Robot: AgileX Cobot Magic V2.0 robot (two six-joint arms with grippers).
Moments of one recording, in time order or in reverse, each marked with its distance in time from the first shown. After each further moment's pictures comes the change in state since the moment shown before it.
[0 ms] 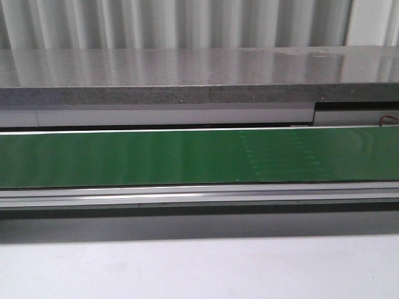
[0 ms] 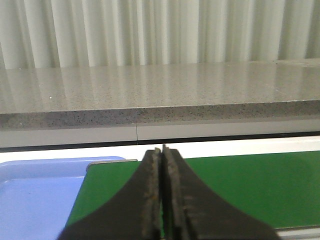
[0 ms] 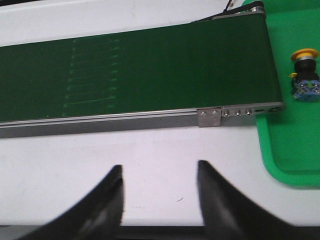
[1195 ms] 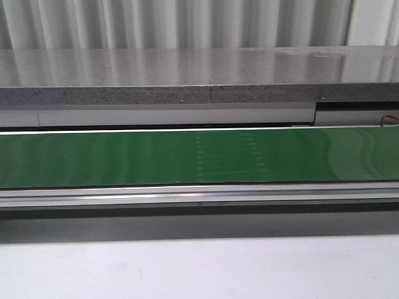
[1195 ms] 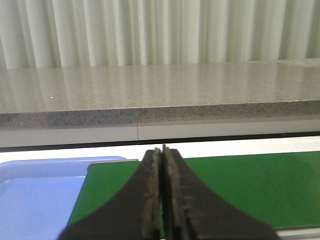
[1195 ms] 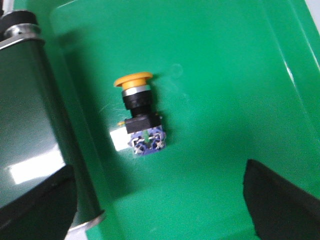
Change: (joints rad) left arm 0.000 0.000 0.000 0.000 0.000 0.000; right arm -0.638 0.909 -0.223 0.097 -0.315 -0.417
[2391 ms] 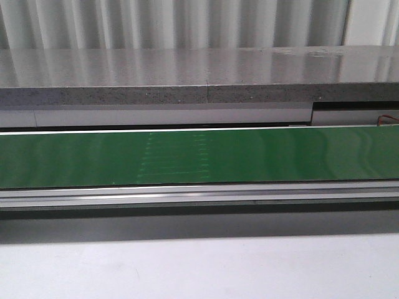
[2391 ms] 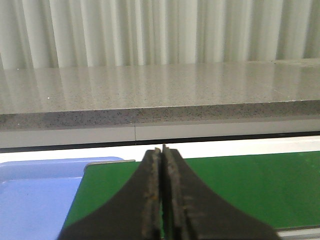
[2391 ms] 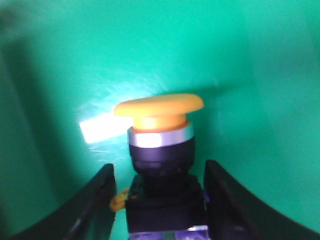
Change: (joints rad) left arm 0.000 0.000 0.000 0.000 0.000 0.000; right arm 0.035 0.333 -0.011 0.138 -0.199 -0.148
